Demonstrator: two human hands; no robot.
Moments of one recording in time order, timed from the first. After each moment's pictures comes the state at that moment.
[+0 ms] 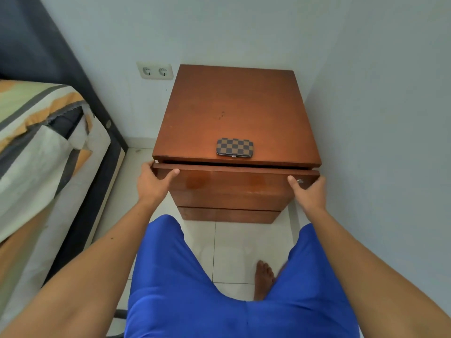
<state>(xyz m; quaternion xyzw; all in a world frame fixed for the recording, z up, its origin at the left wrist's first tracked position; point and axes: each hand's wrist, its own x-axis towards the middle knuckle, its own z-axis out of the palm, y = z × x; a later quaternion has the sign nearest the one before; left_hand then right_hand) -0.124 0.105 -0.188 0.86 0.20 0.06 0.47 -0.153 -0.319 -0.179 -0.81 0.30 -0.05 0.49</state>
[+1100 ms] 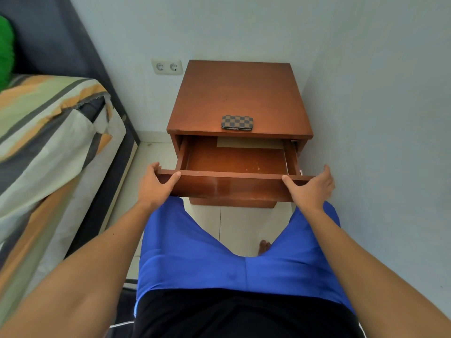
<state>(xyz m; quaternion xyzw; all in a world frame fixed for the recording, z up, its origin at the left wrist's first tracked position) -0.262 0.122 -0.182 0.88 0.16 0.04 0.44 -0.283 -0.289 -0.165 -0.87 0.29 -0.13 0.38</state>
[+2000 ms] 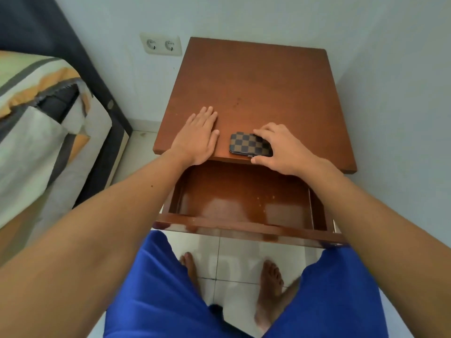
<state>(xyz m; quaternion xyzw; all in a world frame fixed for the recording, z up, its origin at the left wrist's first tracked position) -0.010 0.042 -0.139 0.98 -0.15 0.00 0.13 -0.041 -0.217 -0.094 -0.97 -0.19 0.10 0.15</state>
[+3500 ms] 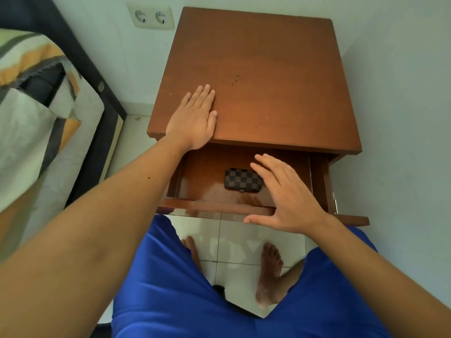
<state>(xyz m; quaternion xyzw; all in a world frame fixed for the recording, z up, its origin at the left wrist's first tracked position) -0.017 0.041 -0.141 0.99 -0.14 0.00 0.08 -0.173 -0.229 -0.150 -0.95 -0.29 0.01 0.13</state>
